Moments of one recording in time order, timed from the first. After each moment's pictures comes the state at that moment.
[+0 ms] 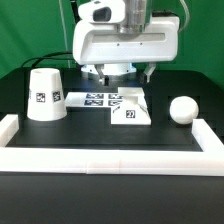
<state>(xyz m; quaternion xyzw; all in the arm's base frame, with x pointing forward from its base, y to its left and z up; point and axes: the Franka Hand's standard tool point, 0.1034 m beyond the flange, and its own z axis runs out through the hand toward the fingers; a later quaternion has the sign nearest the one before) 0.470 0.013 0.086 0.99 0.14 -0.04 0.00</state>
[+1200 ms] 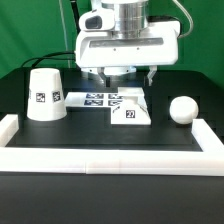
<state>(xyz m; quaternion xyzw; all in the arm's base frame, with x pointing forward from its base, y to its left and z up) 0.442 0.020 0.075 1.00 -0.02 -0.04 -0.03</state>
